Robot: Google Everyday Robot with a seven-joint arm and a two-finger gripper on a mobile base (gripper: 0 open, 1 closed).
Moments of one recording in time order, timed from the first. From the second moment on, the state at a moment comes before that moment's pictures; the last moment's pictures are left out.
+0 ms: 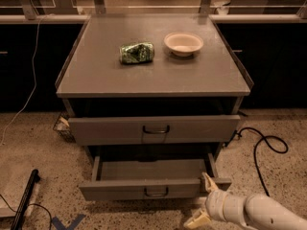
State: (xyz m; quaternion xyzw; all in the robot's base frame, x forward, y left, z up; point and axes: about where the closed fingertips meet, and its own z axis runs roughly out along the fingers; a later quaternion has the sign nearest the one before) arm 0.436 -0.158 0.440 -0.51 0.75 0.14 0.41
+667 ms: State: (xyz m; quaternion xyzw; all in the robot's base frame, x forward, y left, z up) arm 0.488 -0.147 0.423 -0.53 0.75 0.13 0.38
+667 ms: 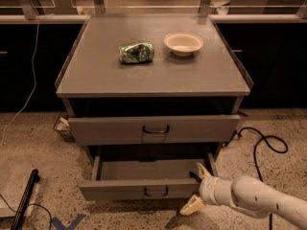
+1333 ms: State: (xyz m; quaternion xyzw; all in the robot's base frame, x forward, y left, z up) arm 0.488 -0.147 0.423 -0.53 0.75 0.13 0.38
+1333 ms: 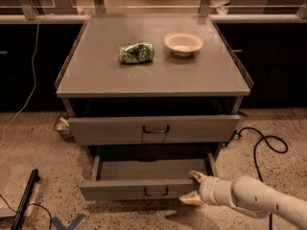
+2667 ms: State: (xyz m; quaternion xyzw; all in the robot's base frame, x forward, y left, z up) arm 0.483 -0.149 0.427 -0.53 0.74 0.13 0.38
